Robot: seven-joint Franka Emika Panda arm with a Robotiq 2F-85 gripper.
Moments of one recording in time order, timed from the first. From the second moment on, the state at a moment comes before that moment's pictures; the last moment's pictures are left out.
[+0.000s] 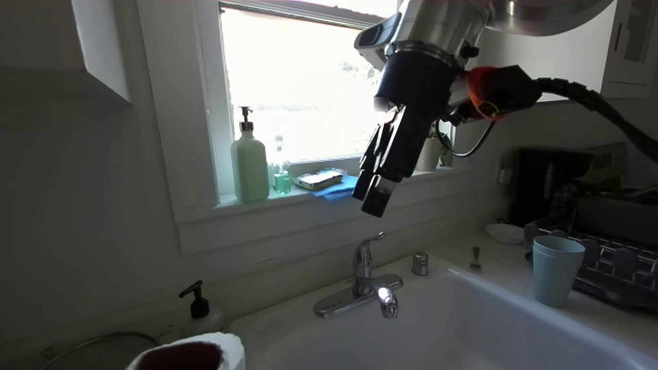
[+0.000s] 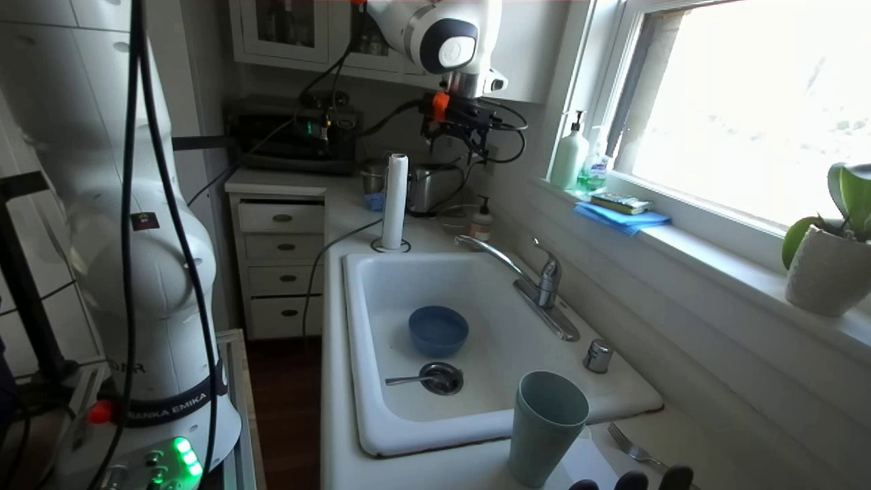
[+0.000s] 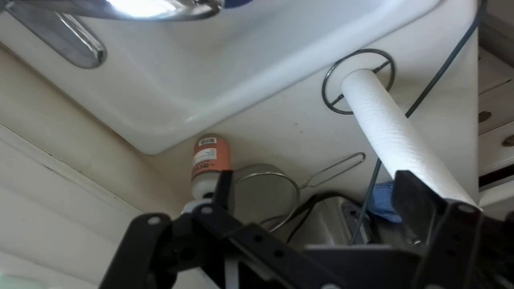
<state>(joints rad) 0.24 -0.08 0.09 -2.01 0.33 2.24 -0.62</state>
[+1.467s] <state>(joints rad) 0.22 0.23 0.25 -1.70 0.47 2.21 -0.76</state>
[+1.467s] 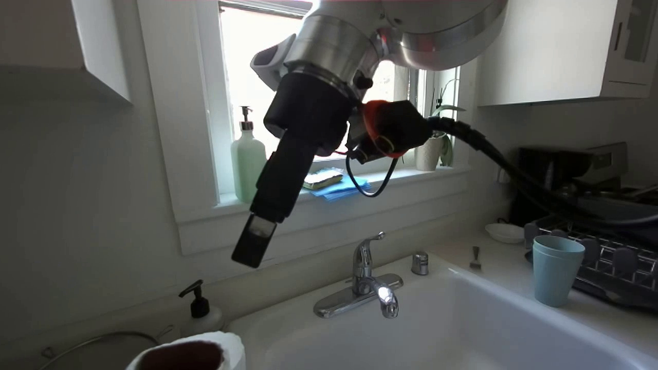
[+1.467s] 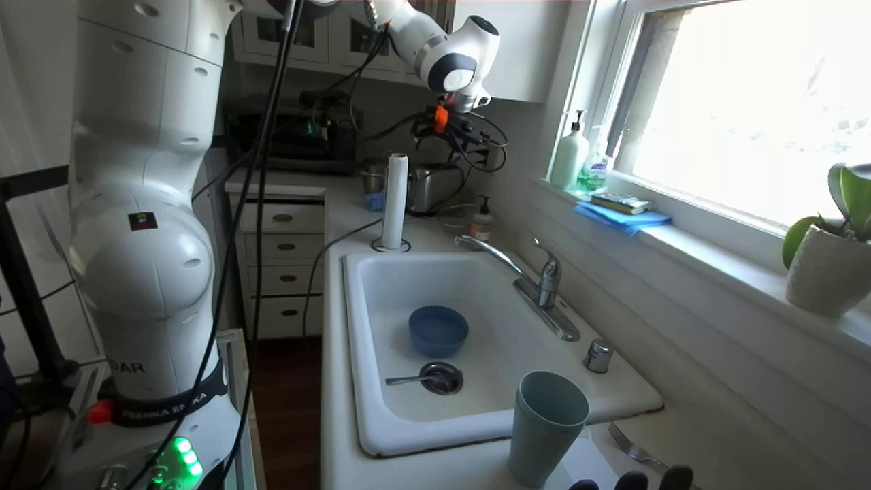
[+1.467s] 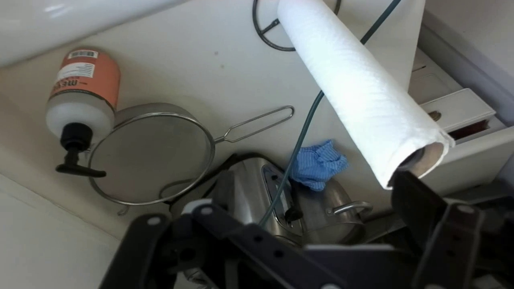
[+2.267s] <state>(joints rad) 0.21 0.36 0.31 -1.54 0.49 1.95 -0.78</state>
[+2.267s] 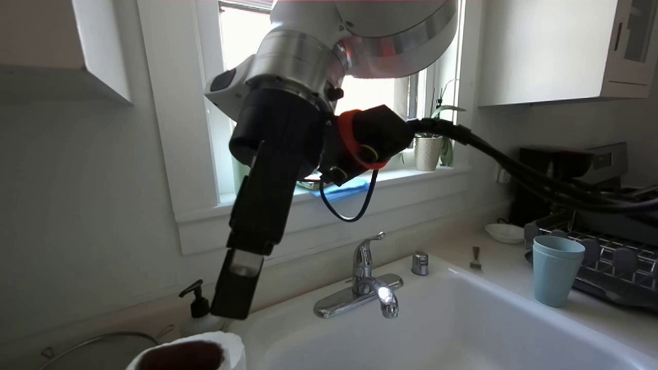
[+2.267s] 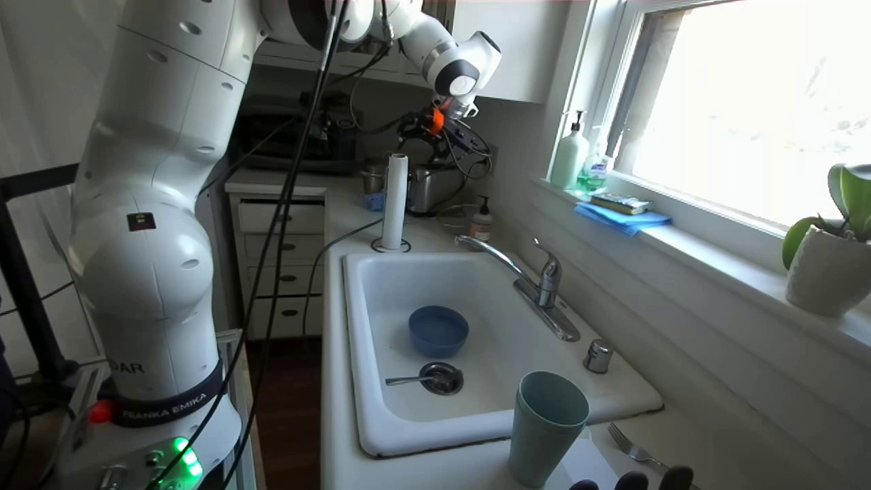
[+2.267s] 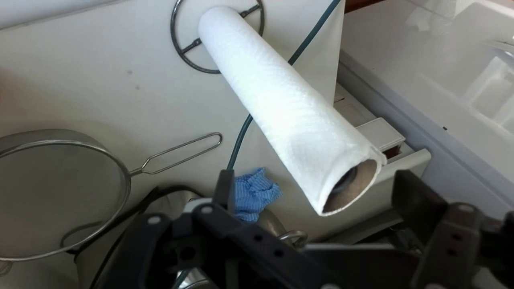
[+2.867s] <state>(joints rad) 0.23 0.42 0.31 -1.49 0.47 1.93 -0.77</state>
